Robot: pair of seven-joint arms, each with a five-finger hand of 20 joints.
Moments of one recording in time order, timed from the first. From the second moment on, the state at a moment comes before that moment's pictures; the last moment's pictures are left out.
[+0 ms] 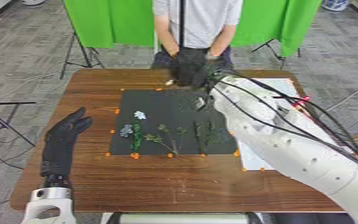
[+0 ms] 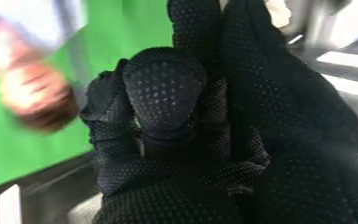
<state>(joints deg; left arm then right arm) 123.2 -73.8 -96.4 -115.7 66.1 7.3 18.8 -50.0 -56.9 34.9 -97.4 -130.5 0.4 7.4</state>
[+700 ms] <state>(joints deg) 122.6 -73.7 -96.0 -115.2 66.1 7.2 18.5 -50.4 -61.9 27.3 -93.2 -135.0 -7.7 4.9</state>
